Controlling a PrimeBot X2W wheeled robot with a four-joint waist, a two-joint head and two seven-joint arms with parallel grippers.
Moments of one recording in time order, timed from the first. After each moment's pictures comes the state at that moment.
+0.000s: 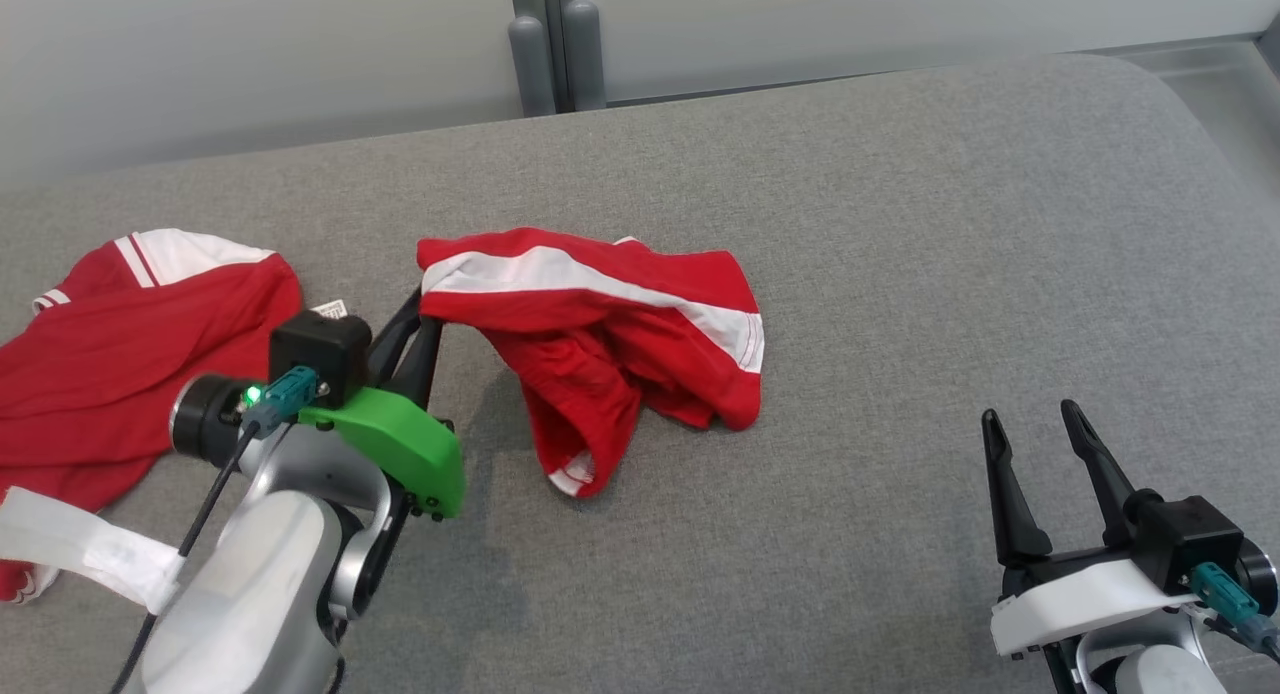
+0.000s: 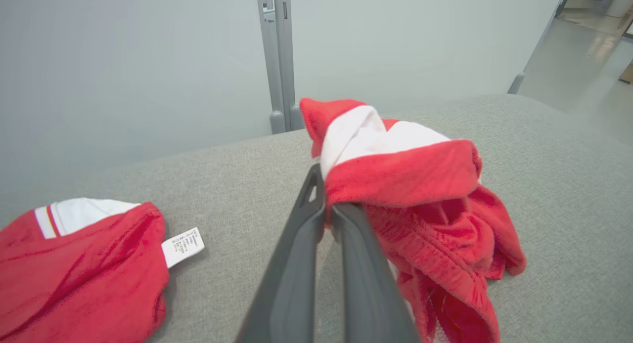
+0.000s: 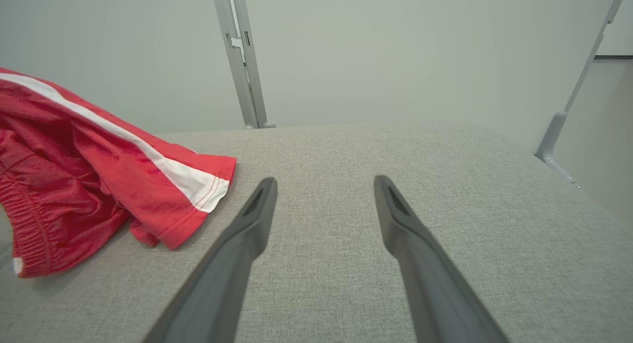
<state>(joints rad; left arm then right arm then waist) -0.40 0.28 -0.49 0.26 -0.57 0.06 0.01 0.00 -0.08 -0.01 0.10 0.13 0.13 -0.26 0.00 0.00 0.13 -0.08</state>
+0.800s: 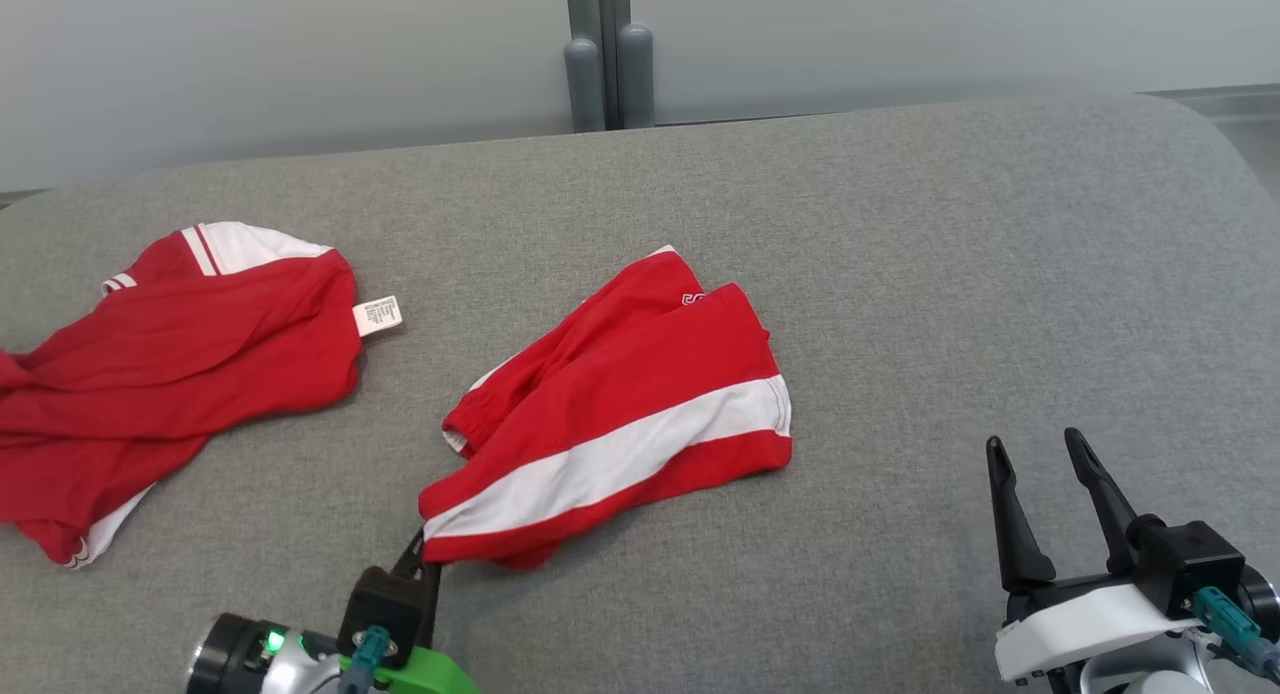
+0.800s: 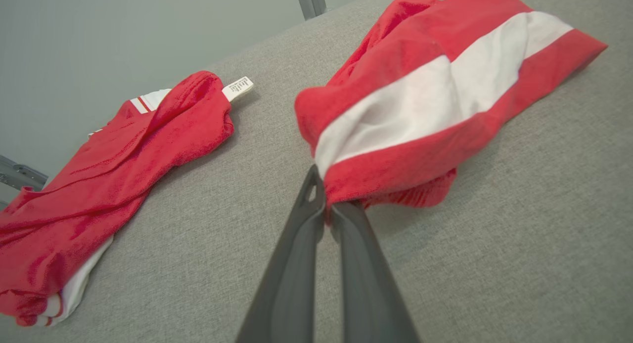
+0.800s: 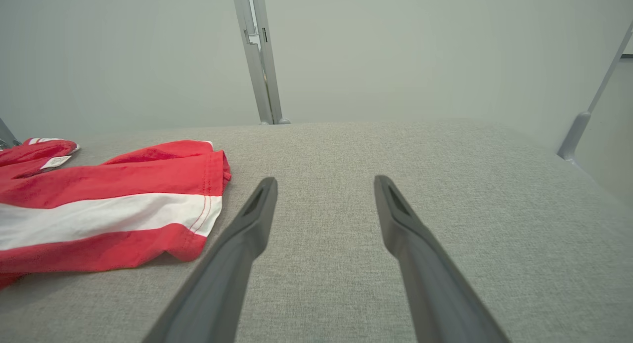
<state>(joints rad) -0.09 0.48 -0.66 0.02 -0.30 0.29 0.08 0.05 -0.08 -0.02 0.10 0.13 0.13 -0.26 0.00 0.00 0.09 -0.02</state>
